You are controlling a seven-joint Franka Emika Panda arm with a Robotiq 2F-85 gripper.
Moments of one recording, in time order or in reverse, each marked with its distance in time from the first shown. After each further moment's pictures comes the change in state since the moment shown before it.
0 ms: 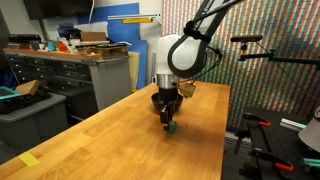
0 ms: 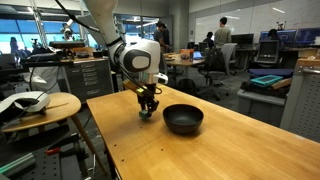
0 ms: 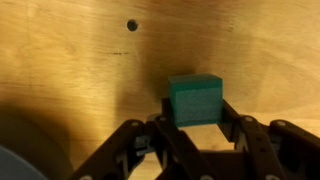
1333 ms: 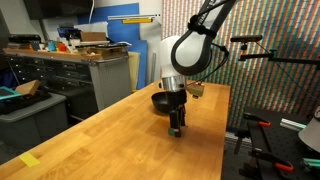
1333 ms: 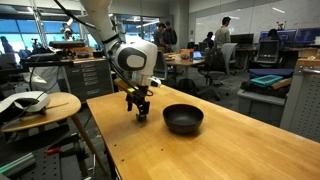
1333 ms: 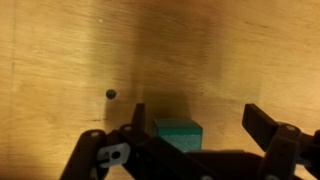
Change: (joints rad) arm -0.009 -0.040 0.032 -0.052 0.056 -0.144 -0.020
